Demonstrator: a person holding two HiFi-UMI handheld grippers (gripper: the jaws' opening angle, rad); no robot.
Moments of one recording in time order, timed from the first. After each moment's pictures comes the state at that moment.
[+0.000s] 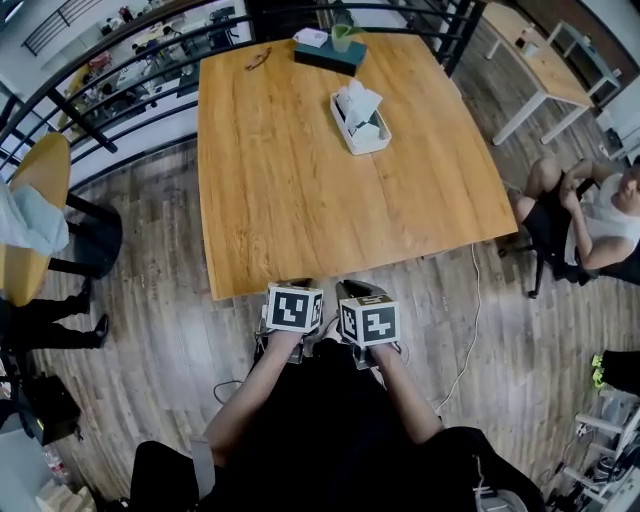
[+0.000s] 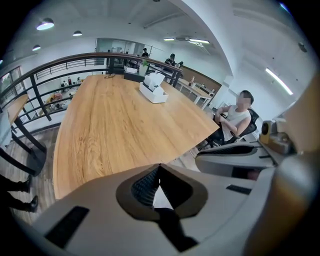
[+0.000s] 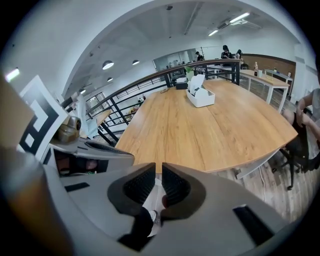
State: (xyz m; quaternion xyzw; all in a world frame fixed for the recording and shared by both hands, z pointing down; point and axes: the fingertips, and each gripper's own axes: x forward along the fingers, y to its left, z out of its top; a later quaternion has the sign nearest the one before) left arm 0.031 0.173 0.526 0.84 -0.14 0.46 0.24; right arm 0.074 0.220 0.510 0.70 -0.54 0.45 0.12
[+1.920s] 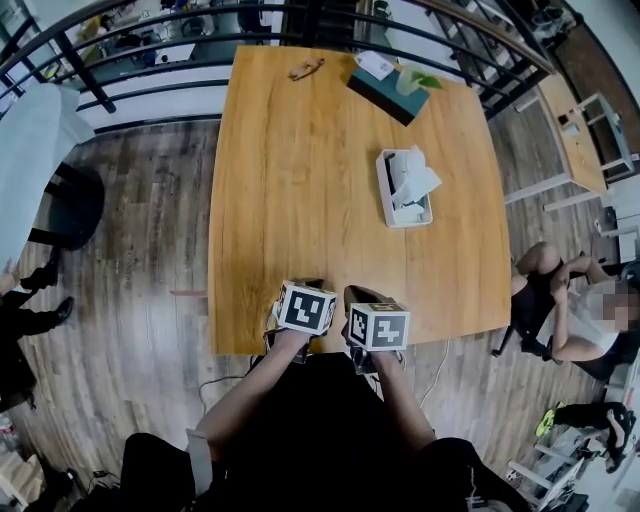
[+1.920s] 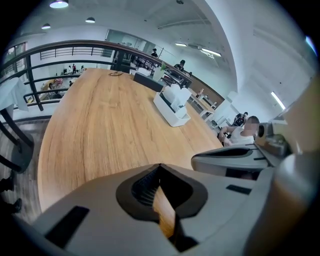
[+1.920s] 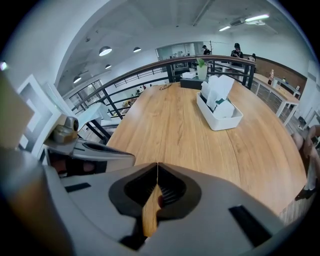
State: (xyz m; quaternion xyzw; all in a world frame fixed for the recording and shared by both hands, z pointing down) left arm 0.128 0.001 0.536 0.84 -0.13 0.43 0.32; right arm 0.171 0.040 0.517 0.68 -0.53 0.47 0.19
